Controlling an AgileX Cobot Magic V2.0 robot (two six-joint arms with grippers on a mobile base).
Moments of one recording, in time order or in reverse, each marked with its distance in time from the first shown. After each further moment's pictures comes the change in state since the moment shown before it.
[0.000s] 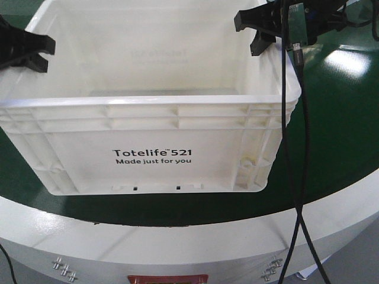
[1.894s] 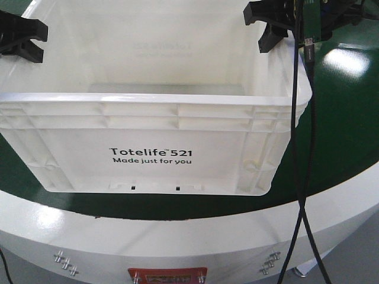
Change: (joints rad) left arm 0.003 -0.018 -0.048 -0.025 0.061 0.008; right arm 0.000 -0.058 -0.003 0.004 0.063 0.001
